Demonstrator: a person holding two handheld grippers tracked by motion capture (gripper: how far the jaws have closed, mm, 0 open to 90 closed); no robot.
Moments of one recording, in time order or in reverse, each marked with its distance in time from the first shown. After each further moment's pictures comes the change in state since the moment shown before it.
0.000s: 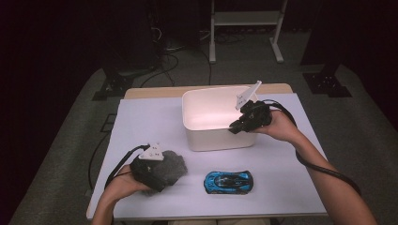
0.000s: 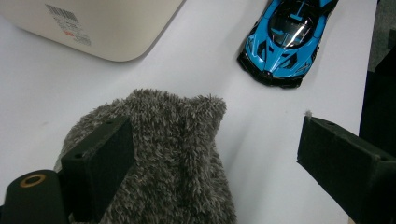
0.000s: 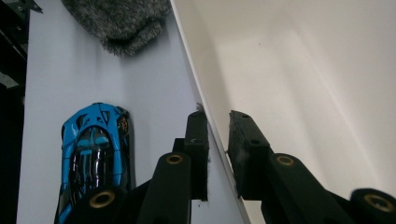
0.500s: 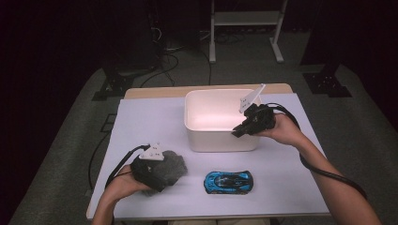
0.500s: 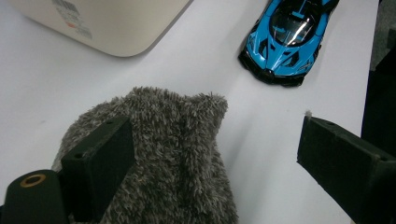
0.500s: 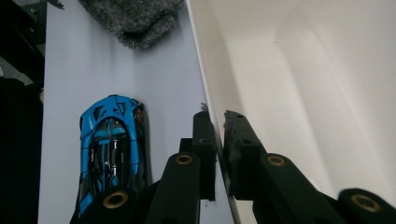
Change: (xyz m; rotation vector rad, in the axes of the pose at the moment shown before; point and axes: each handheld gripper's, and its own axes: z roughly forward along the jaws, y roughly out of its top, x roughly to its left) left arm 0.001 -0.001 0.002 0.004 -0.004 0.000; right arm 0.008 -0.009 -0.004 -0.001 0.030 0.015
